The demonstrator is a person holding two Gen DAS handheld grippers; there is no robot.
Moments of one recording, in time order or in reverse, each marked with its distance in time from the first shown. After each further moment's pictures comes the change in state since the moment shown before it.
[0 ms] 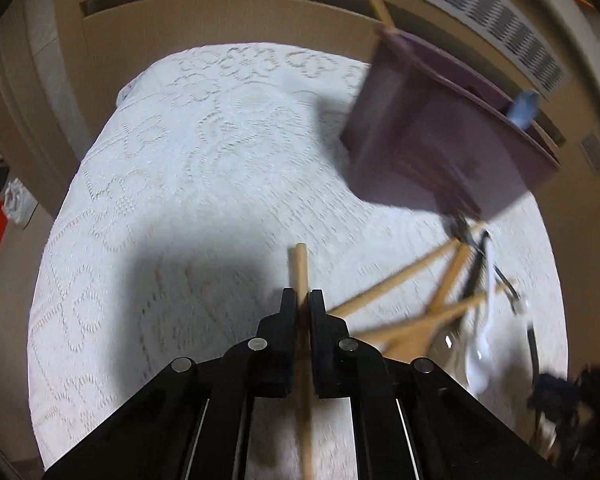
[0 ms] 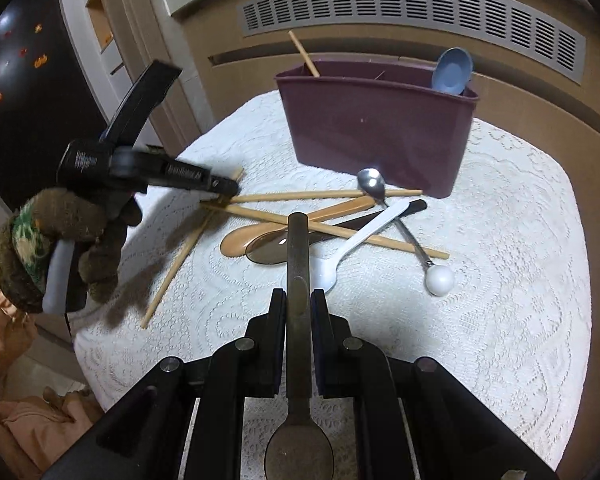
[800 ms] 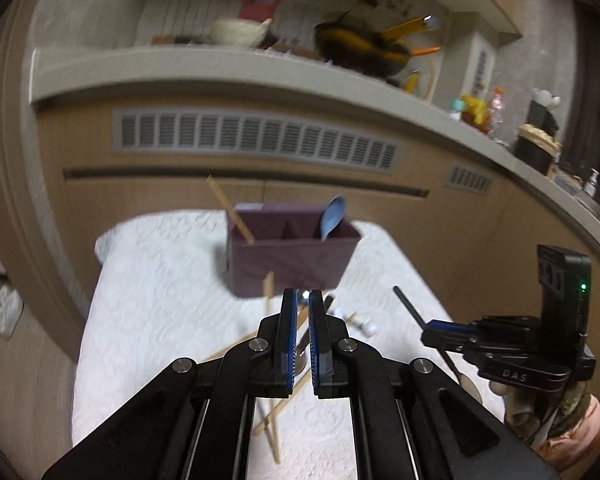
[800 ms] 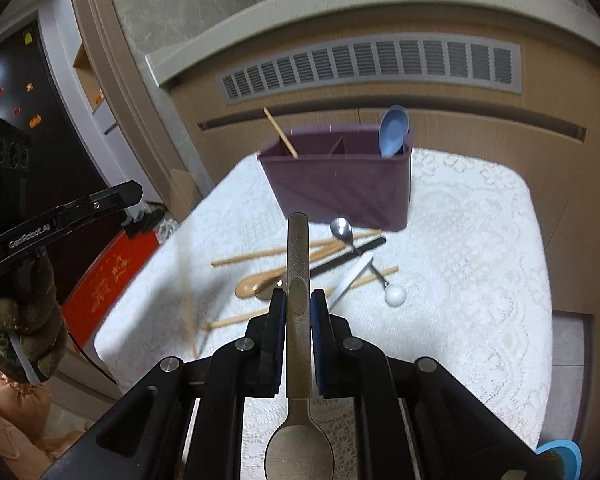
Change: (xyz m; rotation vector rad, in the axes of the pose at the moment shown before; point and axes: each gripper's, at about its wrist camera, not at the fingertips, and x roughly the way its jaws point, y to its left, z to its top) left arm -0.185 -0.072 -0.039 0.231 -0.432 -0.196; right arm -0.078 -0.009 0.009 0.124 -0.158 0.000
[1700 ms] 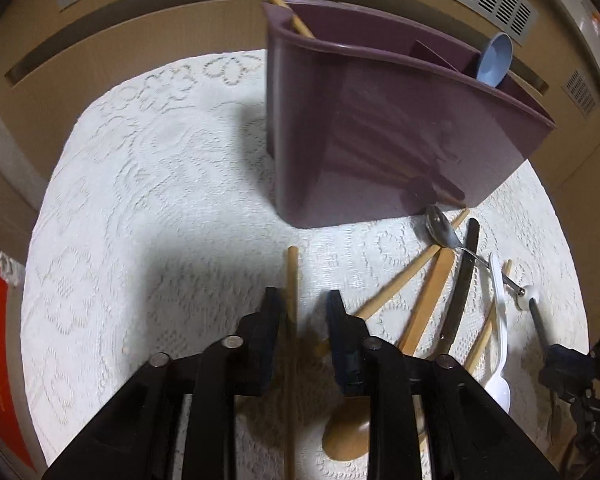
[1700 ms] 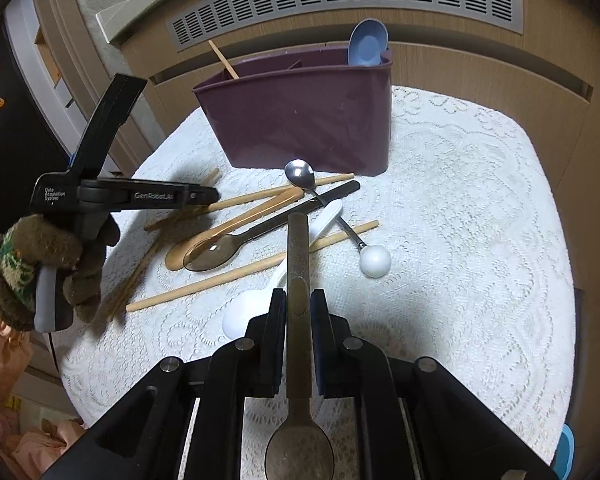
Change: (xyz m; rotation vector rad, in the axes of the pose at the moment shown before) left arm 0.217 0.075 -0.039 -0.055 0.506 0.148; right arm 0.083 -0.026 -0.022 0.021 0.165 -0.103
